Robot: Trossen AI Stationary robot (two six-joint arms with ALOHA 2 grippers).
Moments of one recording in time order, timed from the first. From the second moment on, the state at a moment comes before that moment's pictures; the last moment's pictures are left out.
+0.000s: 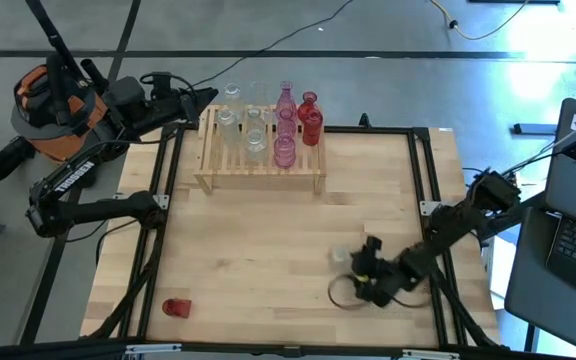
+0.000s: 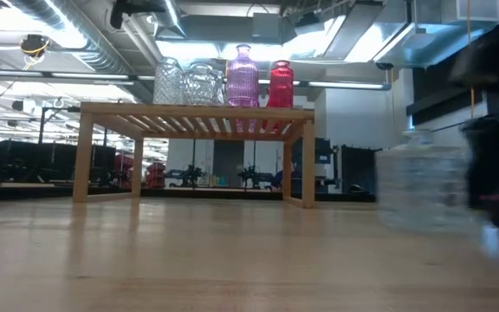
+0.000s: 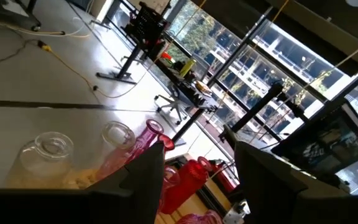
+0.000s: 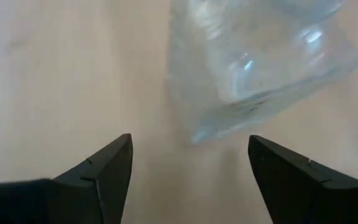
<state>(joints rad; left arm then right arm) 0.75 0.87 1.12 -0.28 0.10 -0.66 0.79 1.60 0.68 -0.26 0.56 0.90</state>
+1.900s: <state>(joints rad) 0.65 0.86 1.12 -0.28 0.65 -0.79 0.05 1.87 0.96 0.39 -0.18 -0.14</state>
